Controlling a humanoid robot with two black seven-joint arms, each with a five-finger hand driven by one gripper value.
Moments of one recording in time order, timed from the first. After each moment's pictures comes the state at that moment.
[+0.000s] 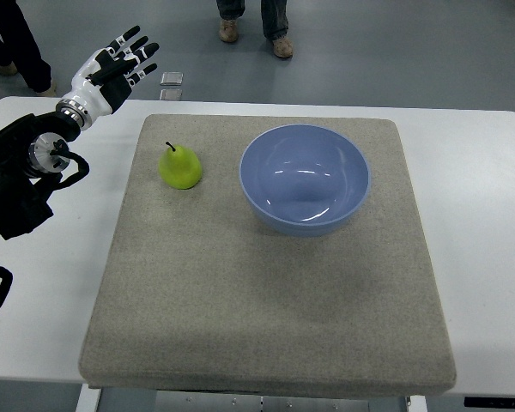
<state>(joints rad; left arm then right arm) -1.03 0.23 -0.51 -0.28 -0.09 -0.39 -0.21 0.01 0.00 0.10 0.07 -0.04 0.10 0.11</state>
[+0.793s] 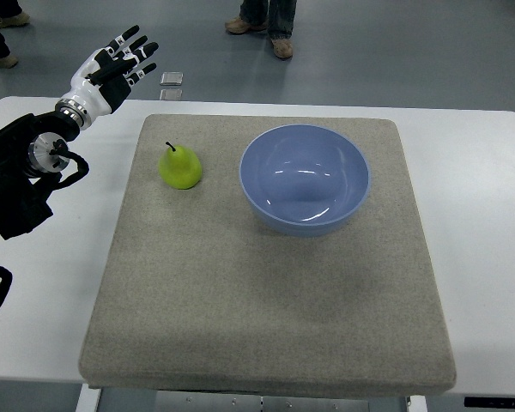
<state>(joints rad) -1.03 0.23 -0.51 -0.28 -0.09 -0.39 -0.21 0.01 0.00 0.10 0.07 -0.04 0.10 0.11</state>
